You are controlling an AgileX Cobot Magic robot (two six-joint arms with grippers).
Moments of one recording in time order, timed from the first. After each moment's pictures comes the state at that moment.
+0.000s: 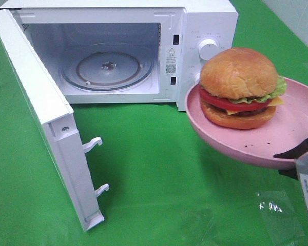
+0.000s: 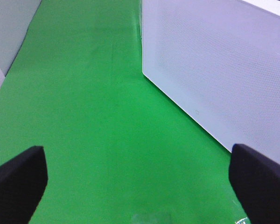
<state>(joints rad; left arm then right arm) 0.00 0.00 -0.51 -0.08 1.05 0.09 0.74 0.82 -0.43 -0.35 0.52 -0.92</state>
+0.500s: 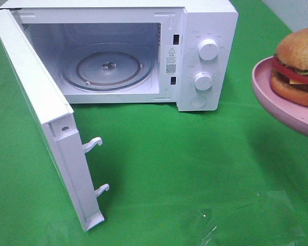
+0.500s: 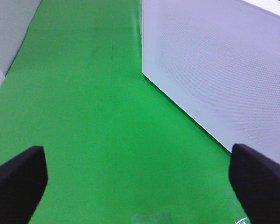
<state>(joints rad) 0.00 0.00 -0.51 -0.08 1.05 0.09 0.74 0.81 -0.43 -0.76 0.69 -0.23</state>
